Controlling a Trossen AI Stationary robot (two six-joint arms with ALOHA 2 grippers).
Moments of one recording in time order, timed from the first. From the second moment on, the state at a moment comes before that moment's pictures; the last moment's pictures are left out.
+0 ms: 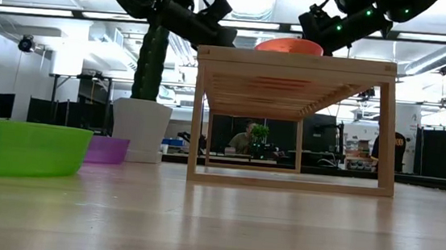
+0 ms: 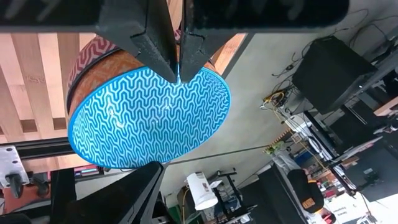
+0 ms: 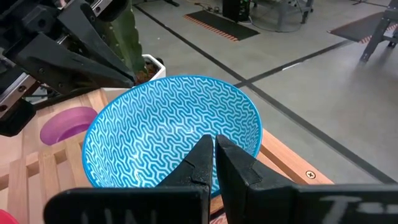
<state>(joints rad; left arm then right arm) 0.41 1.64 1.15 0.30 -0.12 0.38 -0.65 1.23 0.95 -0.03 -0.13 0.00</state>
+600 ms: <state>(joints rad) 0.28 1.28 1.10 0.03 -0.11 0.30 -0.52 0.97 0.94 -0.13 -0.14 0.13</state>
